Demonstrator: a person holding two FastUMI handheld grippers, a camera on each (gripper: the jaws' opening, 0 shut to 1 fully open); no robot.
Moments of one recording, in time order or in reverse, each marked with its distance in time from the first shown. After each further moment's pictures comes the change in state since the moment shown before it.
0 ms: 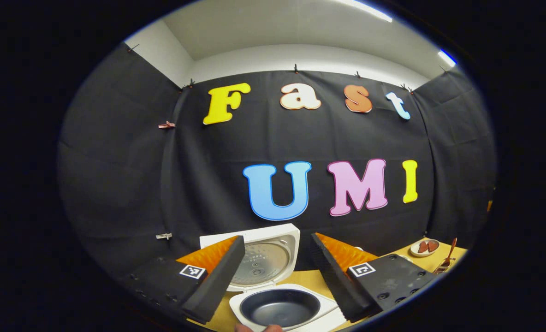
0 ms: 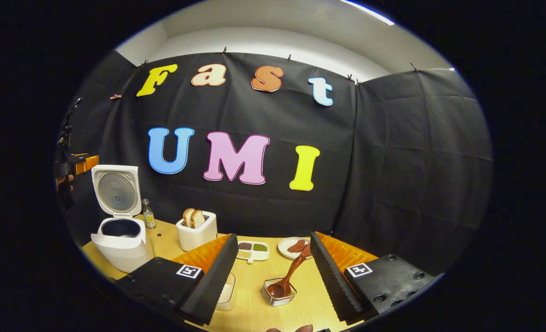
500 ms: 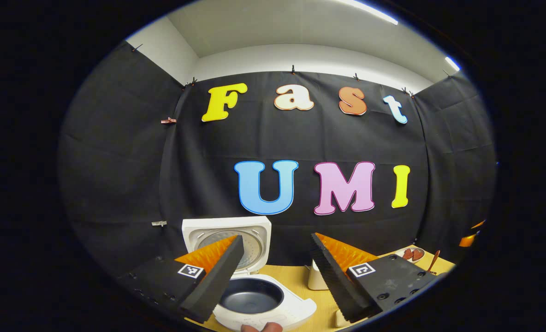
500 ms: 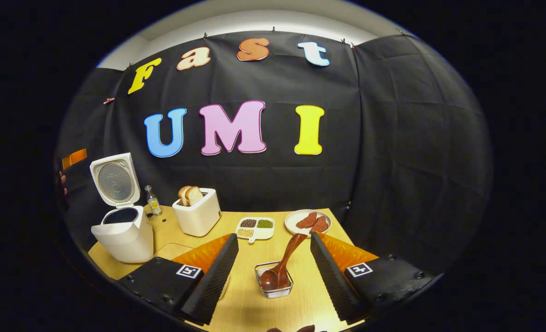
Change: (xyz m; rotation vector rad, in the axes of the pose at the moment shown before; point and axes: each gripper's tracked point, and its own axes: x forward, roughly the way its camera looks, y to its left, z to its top) left arm -0.044 -0.072 -0.004 0.005 0.046 0.025; right arm 0.075 -0.044 -0.104 0.126 0.203 0.144
